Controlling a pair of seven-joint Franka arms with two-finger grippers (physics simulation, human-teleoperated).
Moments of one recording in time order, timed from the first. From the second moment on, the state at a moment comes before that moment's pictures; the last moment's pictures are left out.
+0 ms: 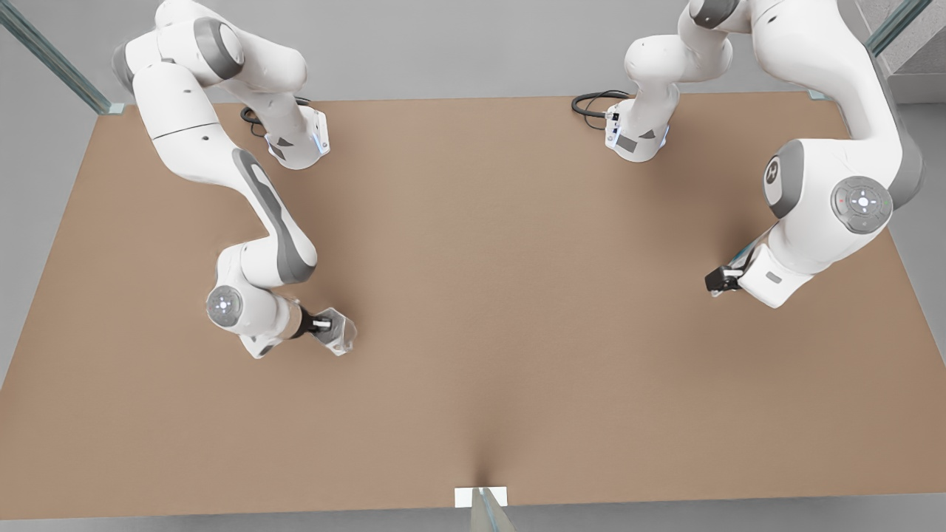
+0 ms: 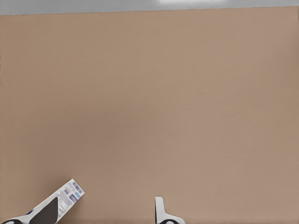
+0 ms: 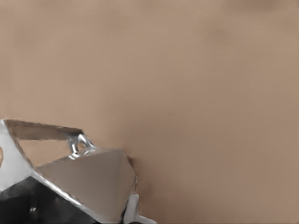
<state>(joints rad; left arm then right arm) 0.01 0.26 -0.12 -1.45 0.10 1.68 -0.12 -0.02 0.60 0.31 -1.66 0.09 2.18 0.25</state>
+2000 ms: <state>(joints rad) 0.42 0.18 -0.11 -1.87 0.17 1.75 0.89 0.07 0.21 0.06 -1.46 -0.15 1.61 0.11</state>
